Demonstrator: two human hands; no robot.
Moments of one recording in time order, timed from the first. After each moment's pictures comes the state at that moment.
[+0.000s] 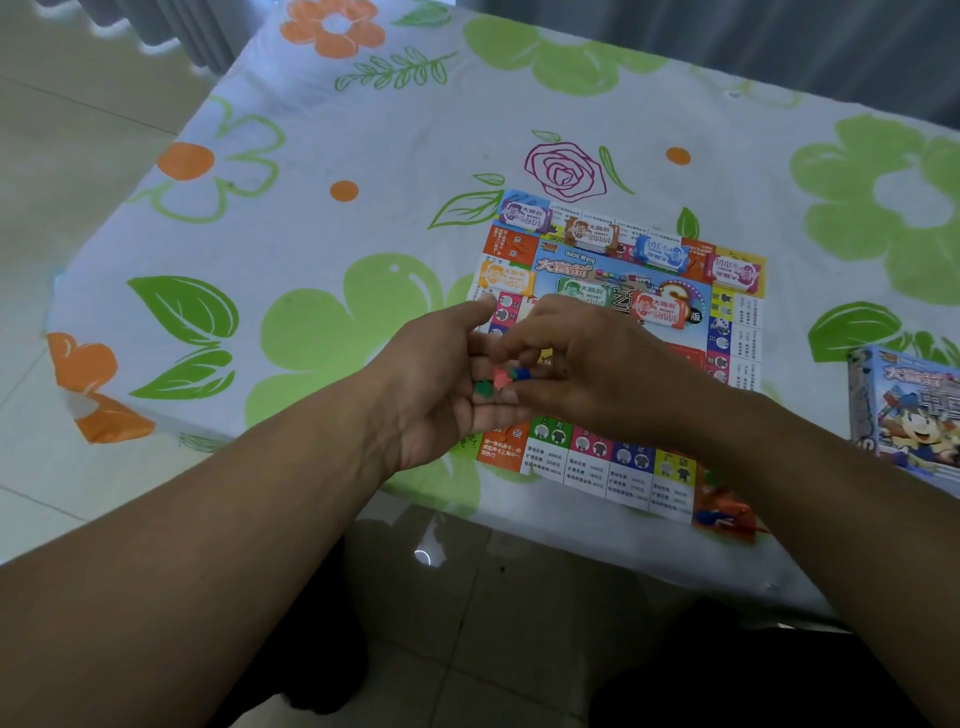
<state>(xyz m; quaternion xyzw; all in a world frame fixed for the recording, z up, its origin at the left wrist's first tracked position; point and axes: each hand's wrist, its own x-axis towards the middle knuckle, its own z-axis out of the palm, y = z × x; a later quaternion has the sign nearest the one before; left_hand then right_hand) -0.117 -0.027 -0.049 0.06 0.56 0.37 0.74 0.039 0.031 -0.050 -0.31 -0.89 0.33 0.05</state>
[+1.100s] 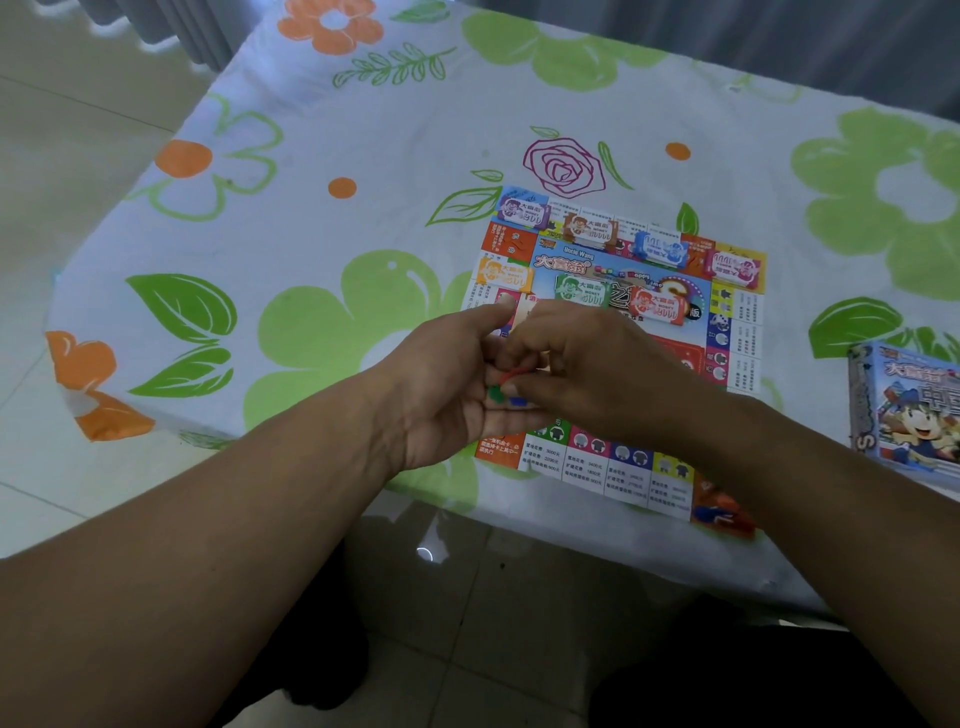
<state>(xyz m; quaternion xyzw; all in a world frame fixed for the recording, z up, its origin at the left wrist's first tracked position) -0.109 -0.027 -0.050 0.08 0.53 0.36 0.76 0.040 0.029 -0.056 -0.31 -0.89 0.33 0.08</state>
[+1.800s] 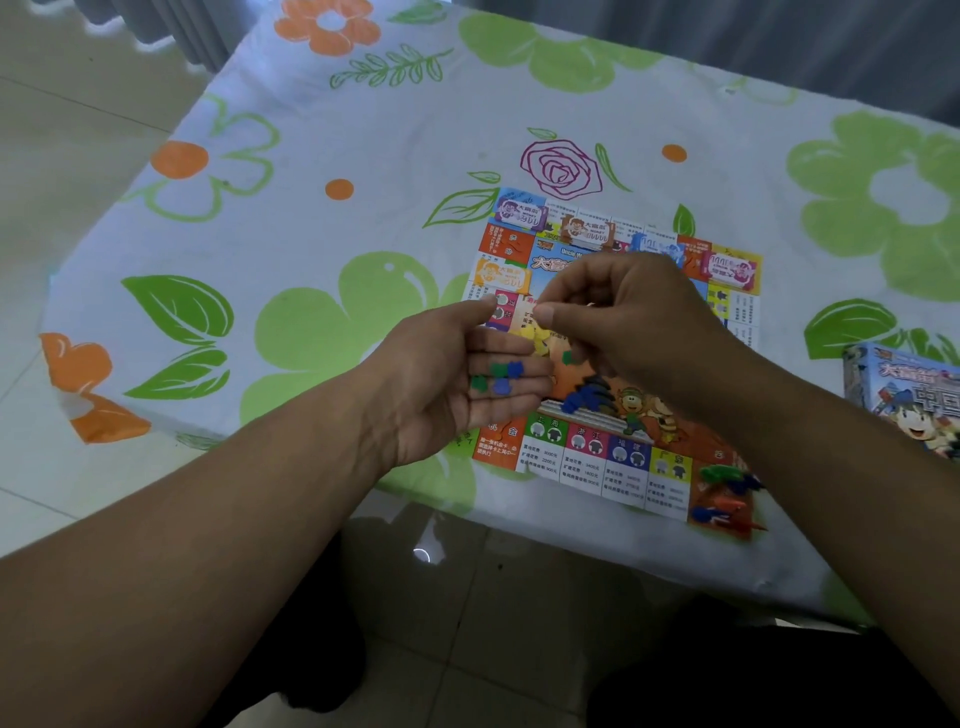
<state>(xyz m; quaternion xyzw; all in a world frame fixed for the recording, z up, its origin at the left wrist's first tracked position) -0.115 -0.026 -0.042 0.07 0.57 0.37 0.73 0.050 0.046 -0.041 -0.46 -0.70 0.51 0.20</state>
